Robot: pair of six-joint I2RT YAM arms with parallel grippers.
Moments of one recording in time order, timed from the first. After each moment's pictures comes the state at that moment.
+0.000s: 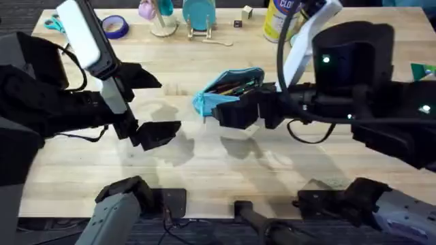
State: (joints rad) left arm 0.35 0.93 0.81 -1.13 0.81 1.30; right arm 0.72 1.04 0.75 -0.33 -0.35 0.43
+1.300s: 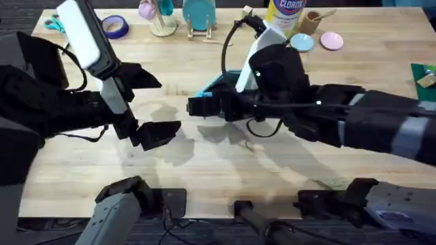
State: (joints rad) left arm 0.35 0.93 0.81 -1.13 0.81 1.30; right arm 0.80 1.40 0.72 0.04 -0.31 0.72
